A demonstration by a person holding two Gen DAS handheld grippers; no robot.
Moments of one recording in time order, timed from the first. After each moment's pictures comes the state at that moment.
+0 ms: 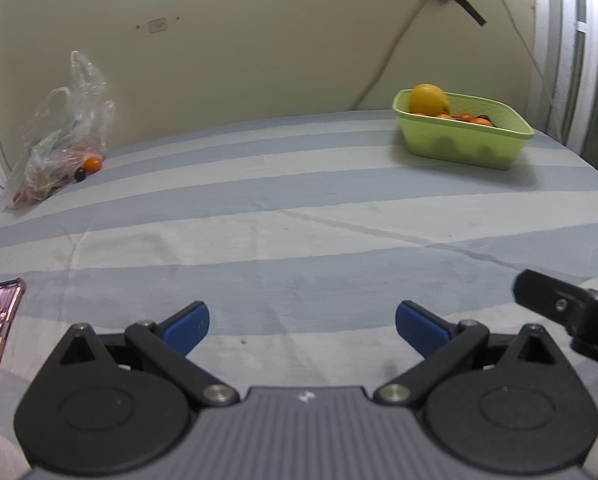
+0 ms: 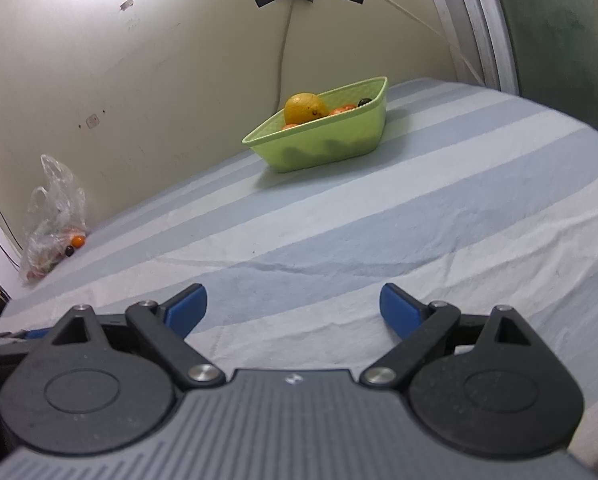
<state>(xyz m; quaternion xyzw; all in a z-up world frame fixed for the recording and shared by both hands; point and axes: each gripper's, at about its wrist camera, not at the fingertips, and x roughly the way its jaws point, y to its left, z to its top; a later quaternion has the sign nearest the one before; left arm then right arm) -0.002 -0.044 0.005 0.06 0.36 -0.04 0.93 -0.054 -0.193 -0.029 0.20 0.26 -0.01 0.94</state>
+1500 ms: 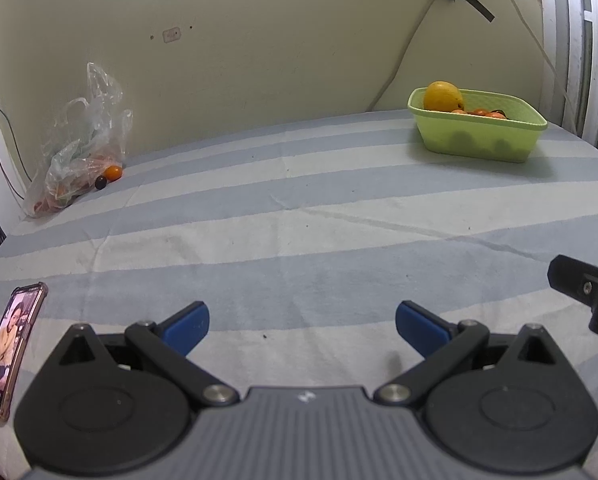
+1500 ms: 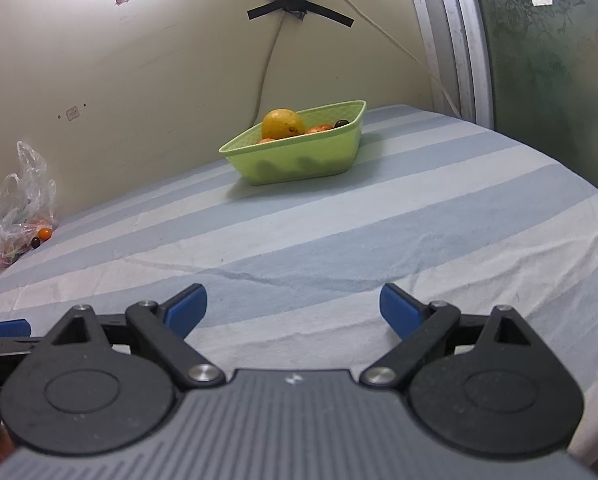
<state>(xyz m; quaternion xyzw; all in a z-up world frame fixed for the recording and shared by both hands) -0.009 -0.047 0.001 0.08 0.35 -0.01 0.93 -0.059 -0.184 -0.027 0.15 0.25 -0.06 0.95</state>
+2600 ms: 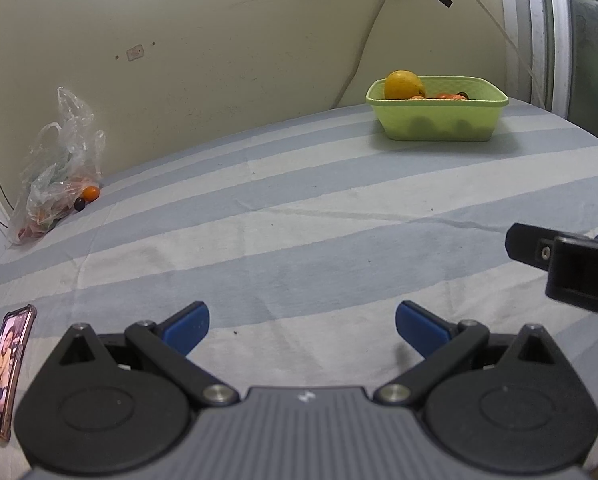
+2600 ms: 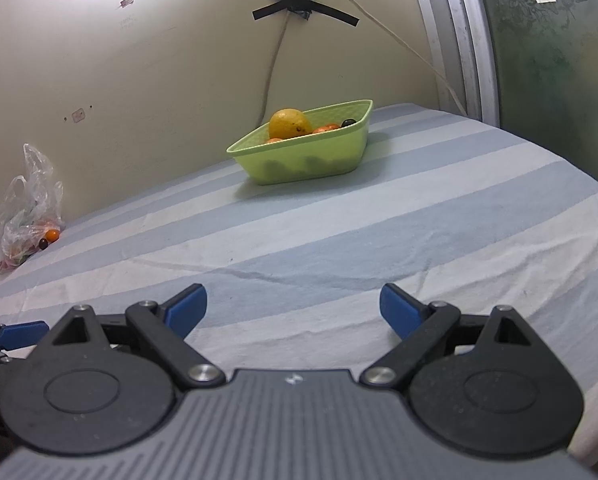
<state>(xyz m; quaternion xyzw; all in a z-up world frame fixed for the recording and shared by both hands) -0.020 -0.063 -0.003 0.12 0.34 -0.05 0.93 -0.061 -0.183 -0.025 0.16 0.25 -0.05 0.95</state>
